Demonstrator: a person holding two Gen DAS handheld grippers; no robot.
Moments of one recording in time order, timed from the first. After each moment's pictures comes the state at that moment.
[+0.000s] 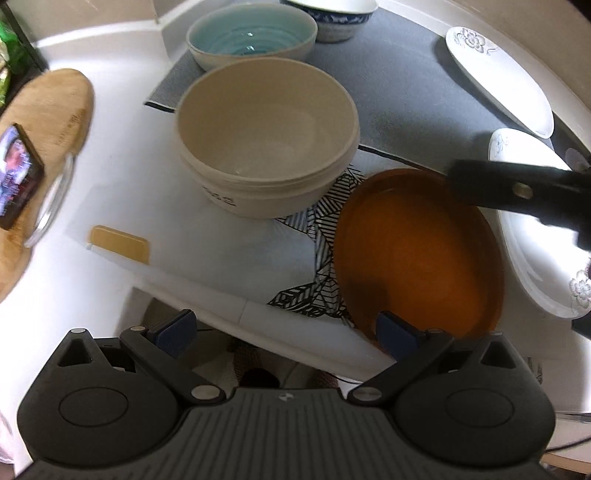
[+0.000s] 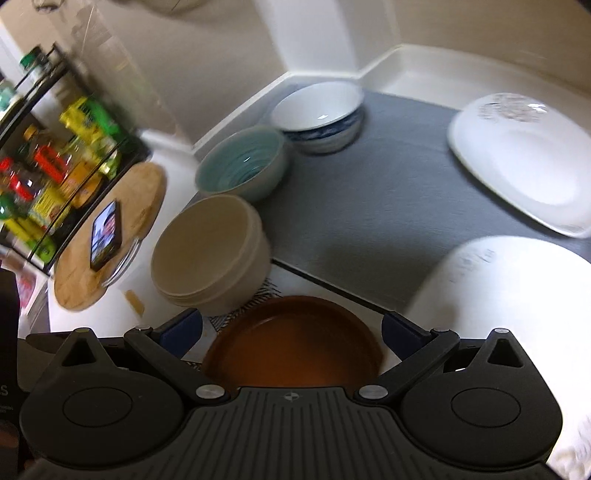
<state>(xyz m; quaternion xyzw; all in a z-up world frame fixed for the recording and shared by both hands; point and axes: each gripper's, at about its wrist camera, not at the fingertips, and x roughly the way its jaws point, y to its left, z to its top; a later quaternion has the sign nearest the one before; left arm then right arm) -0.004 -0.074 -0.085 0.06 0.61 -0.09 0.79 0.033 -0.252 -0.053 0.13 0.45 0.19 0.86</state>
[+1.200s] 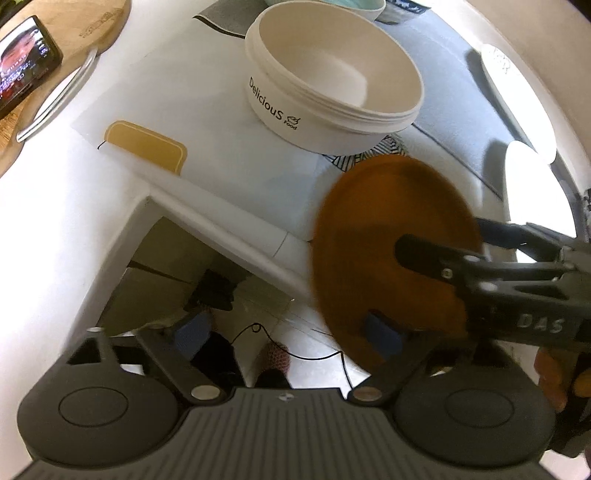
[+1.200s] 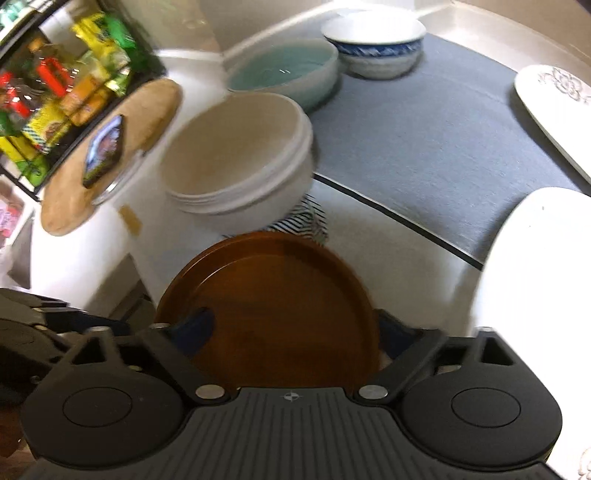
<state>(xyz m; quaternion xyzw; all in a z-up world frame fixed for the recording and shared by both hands) -0.020 -0.007 -0.112 -0.06 0.65 -0.09 0.76 0.012 -0.193 -0.094 0.06 0.49 0.22 0.84</state>
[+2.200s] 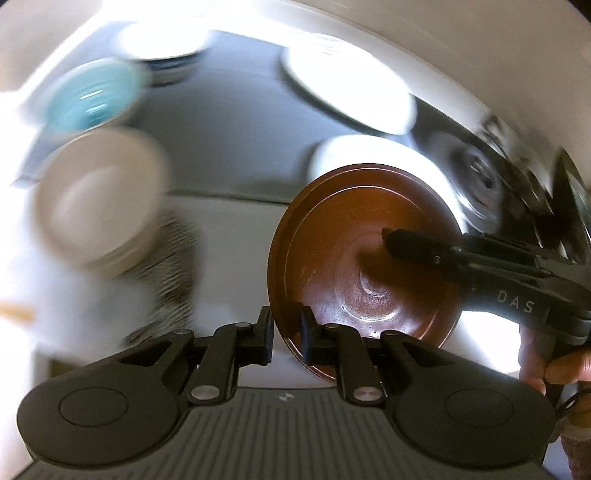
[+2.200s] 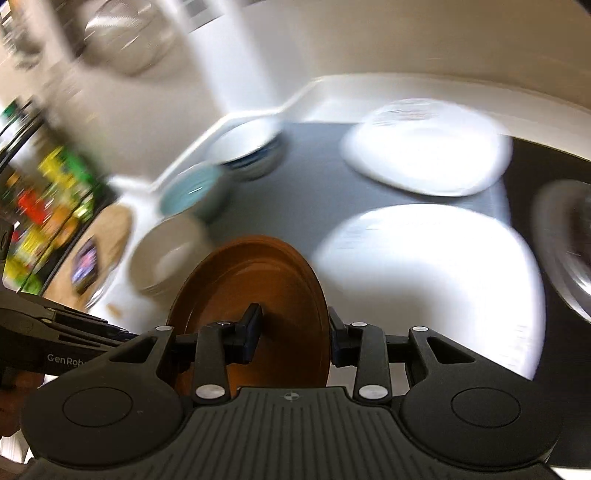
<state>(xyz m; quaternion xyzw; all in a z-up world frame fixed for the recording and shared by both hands) 0.000 -0.153 -0.045 0.04 0.59 -0.28 0.75 -0.062 -0.325 -0.042 0.18 0.40 0.08 0.90</state>
